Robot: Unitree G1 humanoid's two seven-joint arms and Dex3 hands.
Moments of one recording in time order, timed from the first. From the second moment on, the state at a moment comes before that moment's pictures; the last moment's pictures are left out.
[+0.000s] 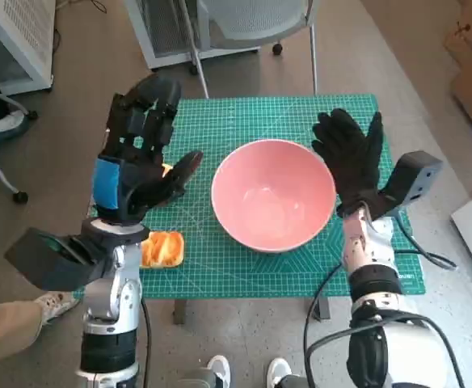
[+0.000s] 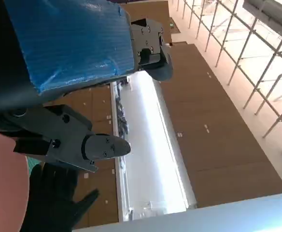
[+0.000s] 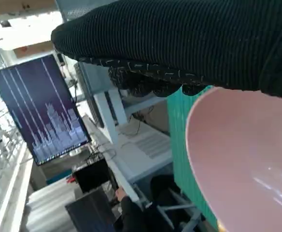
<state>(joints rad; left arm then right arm) -0.40 0.08 0.13 -0.04 -0.28 -0.18 -0.25 -0.97 -0.06 -0.39 1.27 0.27 -0.34 0.29</state>
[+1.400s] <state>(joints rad) -0.37 0.13 0.14 -0.09 -0.27 -0.20 -0.23 -1.01 -0.10 -0.36 1.13 0.27 -0.52 0.39</state>
